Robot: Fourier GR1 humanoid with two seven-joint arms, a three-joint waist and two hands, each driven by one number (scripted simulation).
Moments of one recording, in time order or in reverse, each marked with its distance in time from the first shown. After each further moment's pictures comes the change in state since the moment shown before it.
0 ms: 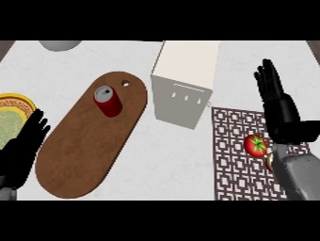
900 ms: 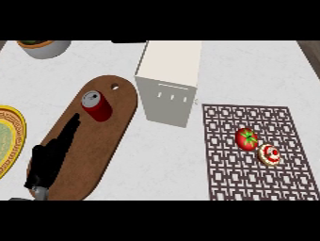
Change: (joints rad) left arm -0.047 -0.043 -0.170 0.123 -0.203 -0.067 -0.151; right arm 0.382 -0.362 -0.333 0.096 -0.084 0.196 0.009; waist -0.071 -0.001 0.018
